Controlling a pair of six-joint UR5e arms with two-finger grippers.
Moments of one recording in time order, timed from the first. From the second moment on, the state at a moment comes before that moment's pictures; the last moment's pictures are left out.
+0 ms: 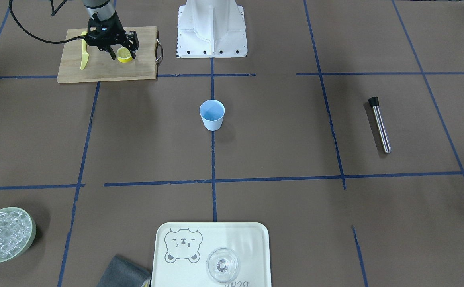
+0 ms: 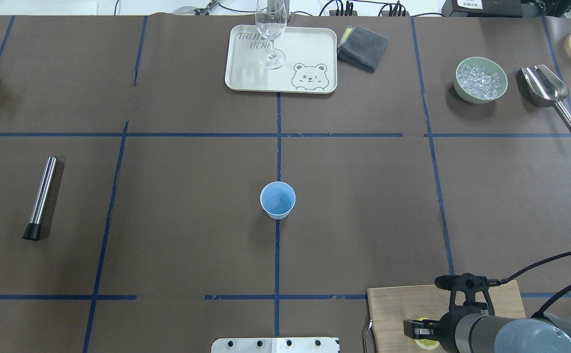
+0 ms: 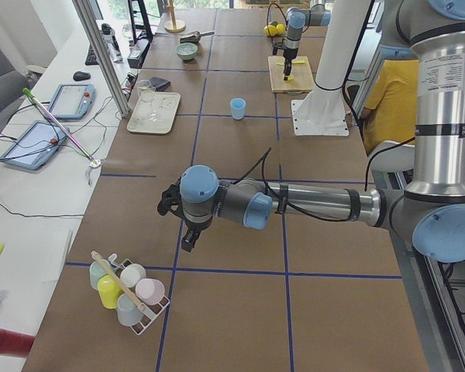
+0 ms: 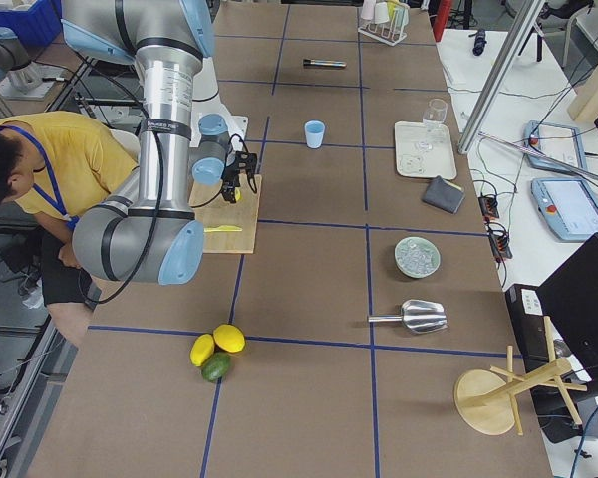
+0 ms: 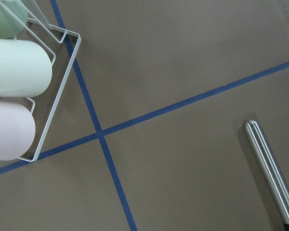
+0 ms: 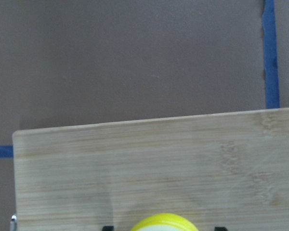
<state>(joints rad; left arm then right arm) -1.53 -1.50 -1.70 -1.79 -2.45 0.12 0.00 -1.77 2.19 -1.16 1.50 1.62</state>
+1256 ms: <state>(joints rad) -1.53 -1.50 -1.70 -1.79 -2.46 0.13 0.01 -1.79 2.24 -1.16 1.50 1.64</state>
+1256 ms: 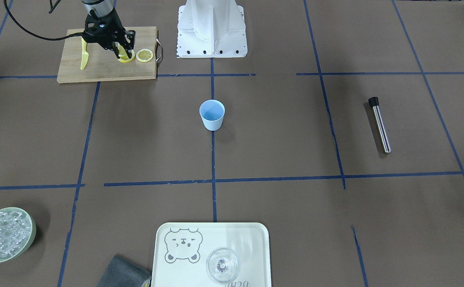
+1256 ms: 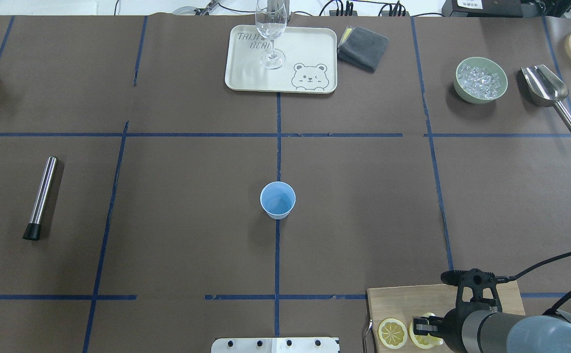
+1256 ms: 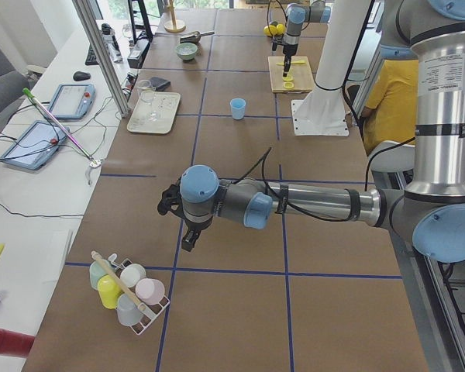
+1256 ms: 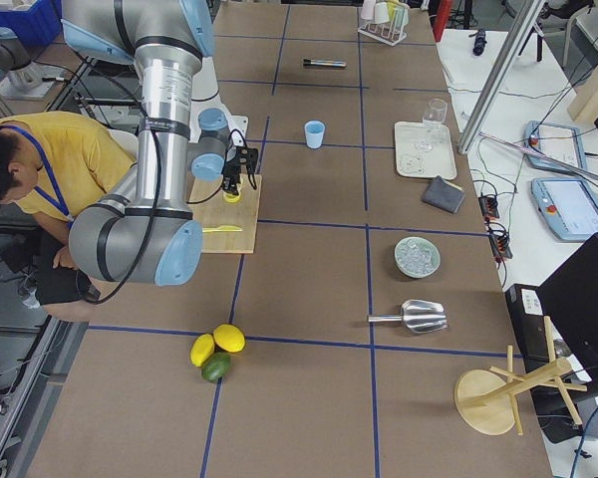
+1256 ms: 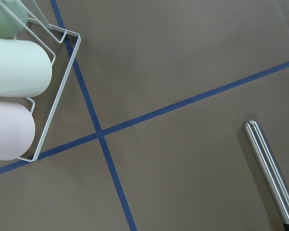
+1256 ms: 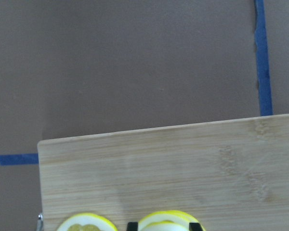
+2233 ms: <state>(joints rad) -1.53 -1.49 -1.70 -1.79 -2.47 0.13 0.16 -1.63 2.25 -1.23 1.53 1.64</state>
